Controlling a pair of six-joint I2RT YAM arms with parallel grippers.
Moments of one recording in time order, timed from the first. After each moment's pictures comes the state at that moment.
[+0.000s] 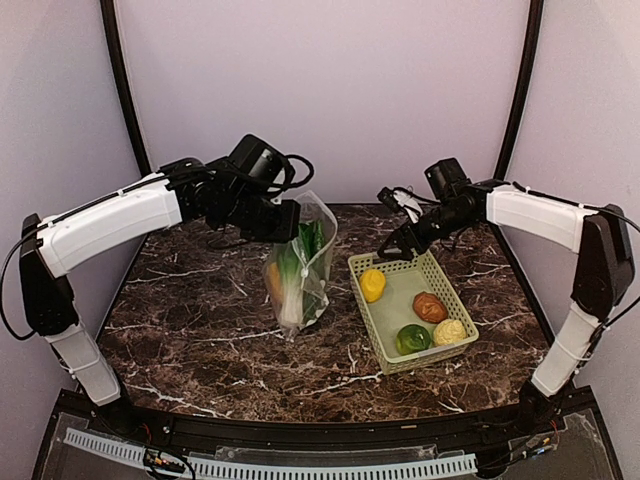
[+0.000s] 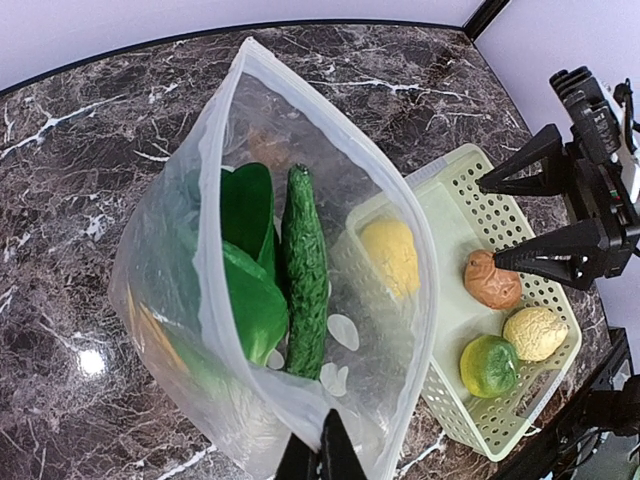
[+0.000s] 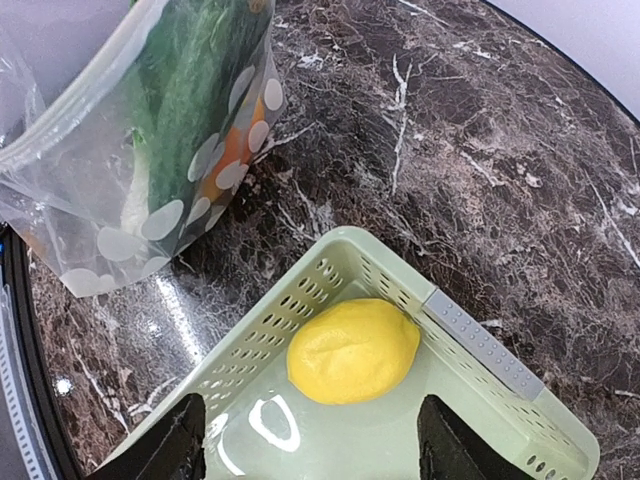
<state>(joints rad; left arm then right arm) -0.87 1.68 1.68 -0.80 -0.15 -0.55 0.45 1.70 1.38 -0.61 -0.55 -0.29</state>
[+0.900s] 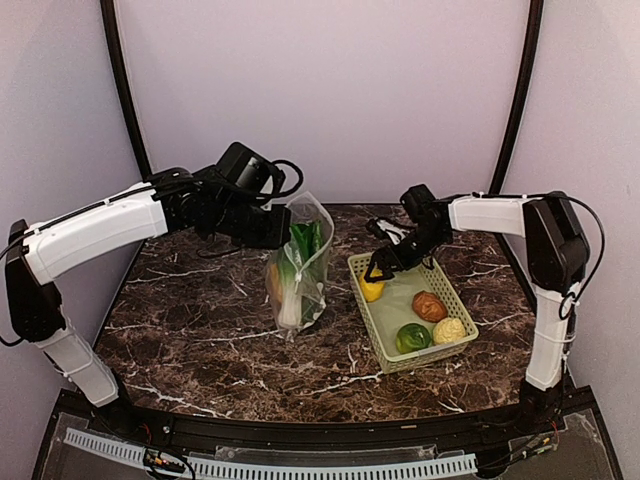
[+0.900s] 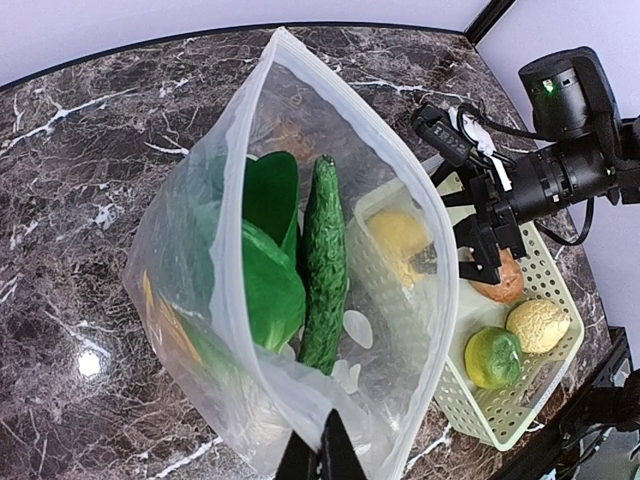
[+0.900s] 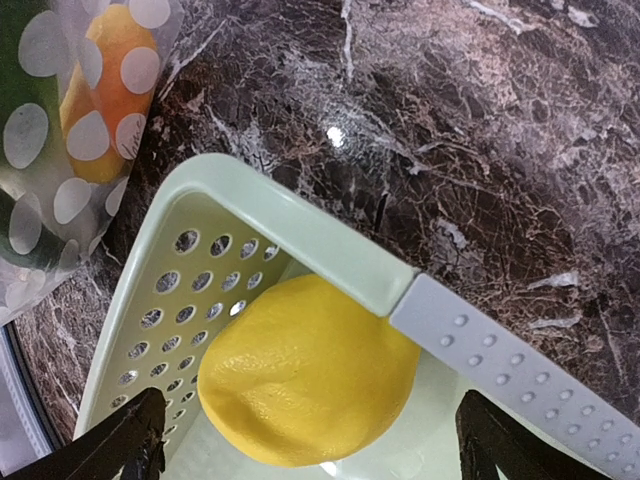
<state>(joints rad) -0.87 1.60 1.56 -0.75 -0.16 -0.56 0.46 2.00 1.48 -0.65 -0.52 -0.18</state>
